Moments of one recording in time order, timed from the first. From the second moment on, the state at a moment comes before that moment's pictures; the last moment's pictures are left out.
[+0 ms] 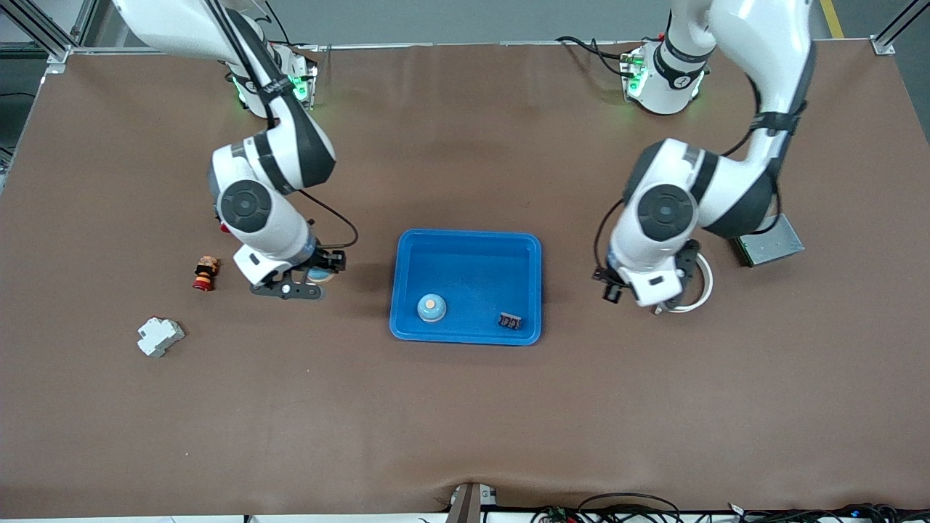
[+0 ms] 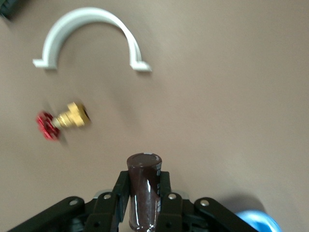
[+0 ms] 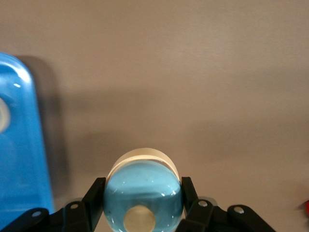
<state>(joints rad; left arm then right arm) -0.30 0.38 -0.10 -1.78 0.12 2.03 -1.55 0.34 0.30 0.01 -1.99 0.00 2.19 0.40</state>
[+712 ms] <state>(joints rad) -0.05 0.30 -0.10 -2.16 0.12 2.35 -1.26 0.11 0.27 0.01 -2.22 0.02 2.45 0.01</state>
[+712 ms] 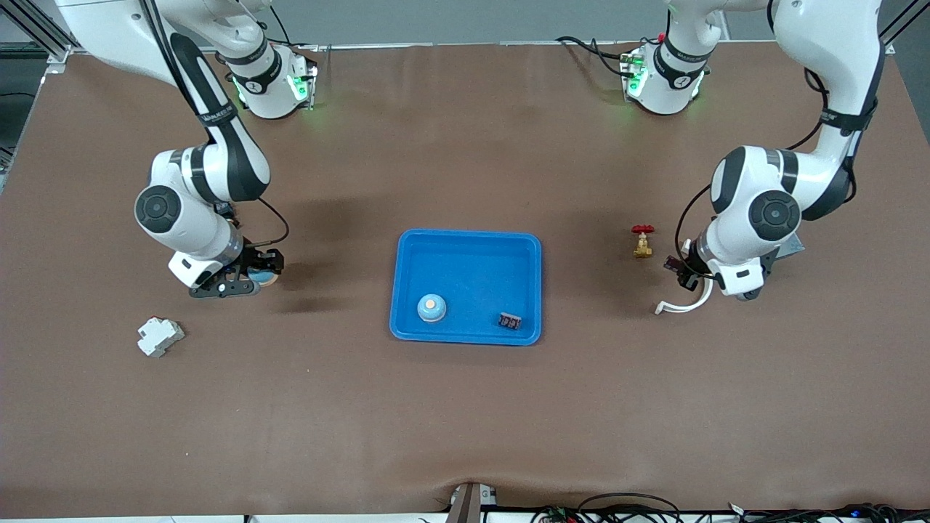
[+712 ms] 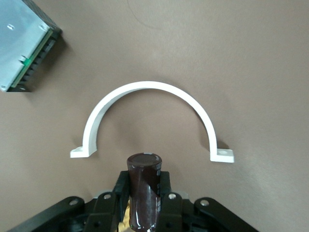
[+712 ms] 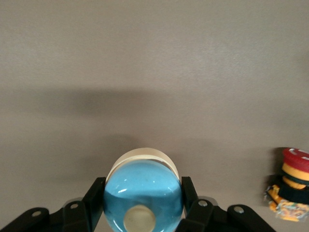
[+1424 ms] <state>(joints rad) 0.00 0.40 -0.10 -2.18 0.18 2.45 -1.24 0.01 0.40 0.01 -2.24 0.02 2.60 -0.14</state>
